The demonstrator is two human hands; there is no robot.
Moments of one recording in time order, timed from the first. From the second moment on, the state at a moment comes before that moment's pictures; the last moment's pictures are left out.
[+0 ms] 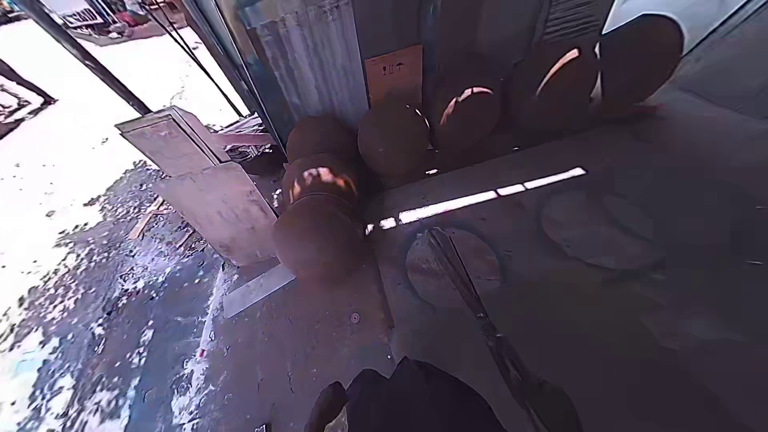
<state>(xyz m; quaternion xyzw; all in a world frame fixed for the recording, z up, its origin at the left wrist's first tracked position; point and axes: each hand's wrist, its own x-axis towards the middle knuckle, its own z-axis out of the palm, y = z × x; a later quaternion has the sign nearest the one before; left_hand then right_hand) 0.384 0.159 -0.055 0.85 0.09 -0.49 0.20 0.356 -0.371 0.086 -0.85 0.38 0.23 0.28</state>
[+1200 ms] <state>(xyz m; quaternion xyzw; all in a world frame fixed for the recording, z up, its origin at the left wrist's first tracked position) 0.383 0.031 0.069 0.40 -0.70 -0.54 0.26 0.213 0.088 0.213 -0.40 0.47 -0.67 0.42</state>
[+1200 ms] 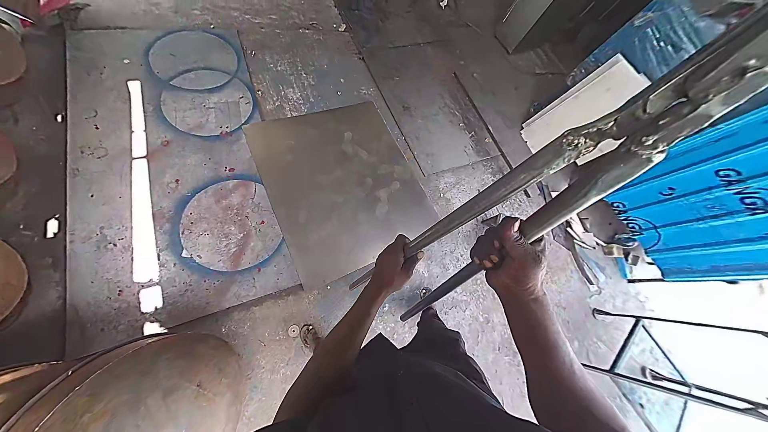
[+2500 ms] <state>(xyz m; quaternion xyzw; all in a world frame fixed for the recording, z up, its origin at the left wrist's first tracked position) 0.251 0.180 -0.510 0.58 -0.28 -0.76 -0.06 0.060 0.222 -0.493 -0.05 0.76 -0.16 0.63</state>
